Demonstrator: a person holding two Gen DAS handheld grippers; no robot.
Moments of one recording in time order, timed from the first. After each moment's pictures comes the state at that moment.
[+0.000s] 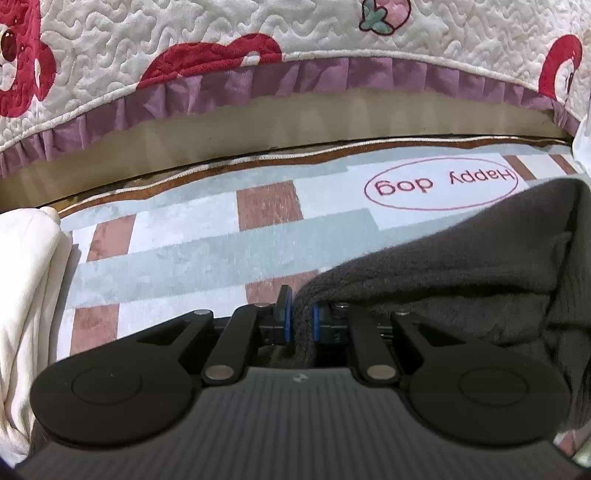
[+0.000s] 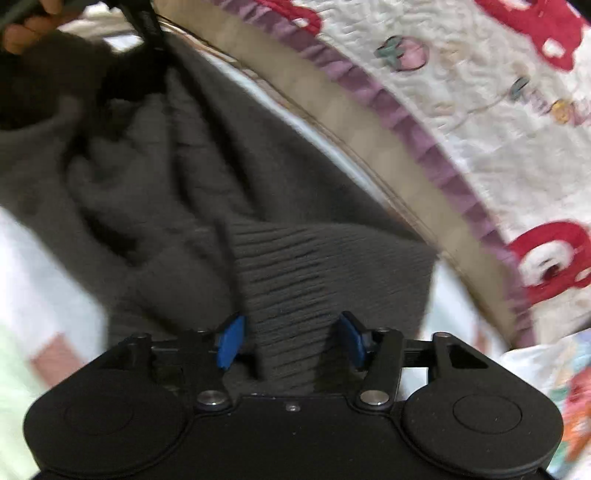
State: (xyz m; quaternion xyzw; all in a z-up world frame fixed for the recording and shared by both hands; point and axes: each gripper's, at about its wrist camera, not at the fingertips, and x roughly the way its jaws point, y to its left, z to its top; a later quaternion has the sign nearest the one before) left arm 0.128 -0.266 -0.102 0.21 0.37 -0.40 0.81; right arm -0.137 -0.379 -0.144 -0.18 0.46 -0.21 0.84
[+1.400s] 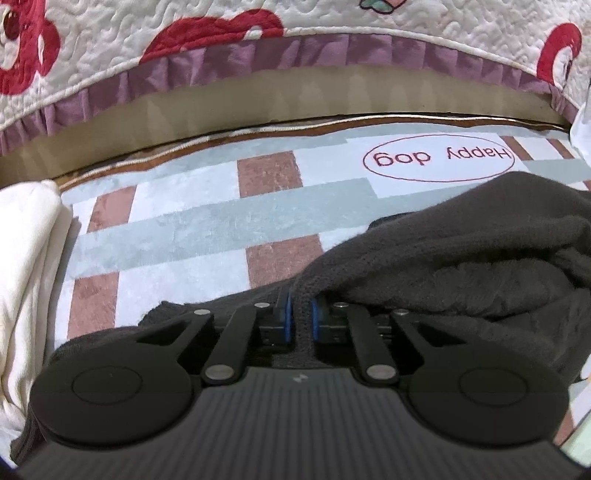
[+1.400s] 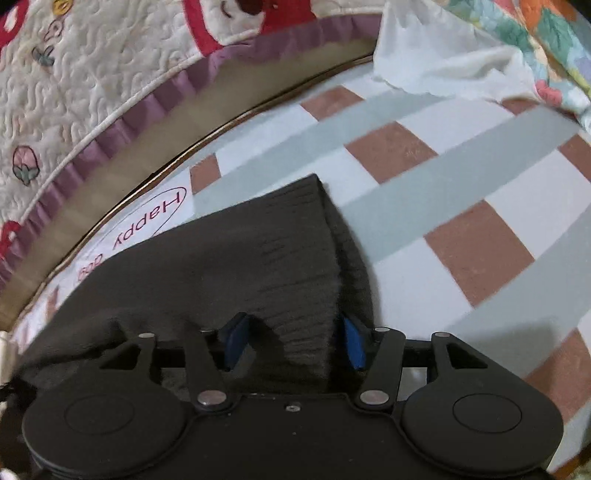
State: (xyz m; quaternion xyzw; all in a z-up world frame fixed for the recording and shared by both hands) left arm 0.119 -0.253 -0.111 0.22 0.39 -0.40 0.80; right arm -0.289 -0.571 -0.158 0.38 0.32 -0.37 0.79
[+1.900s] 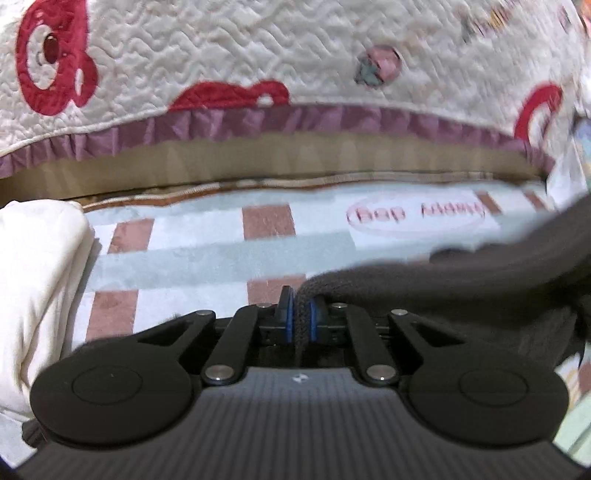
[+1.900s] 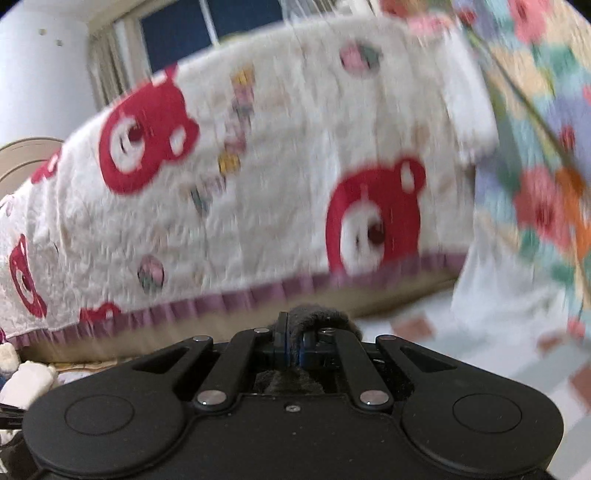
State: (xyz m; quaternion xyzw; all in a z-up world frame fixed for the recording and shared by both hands) left arm 0.118 -0.227 -0.053 0.12 0.36 -0.41 0.83; right arm -0.313 -0.562 0.006 0.18 0.11 -0.37 0.90
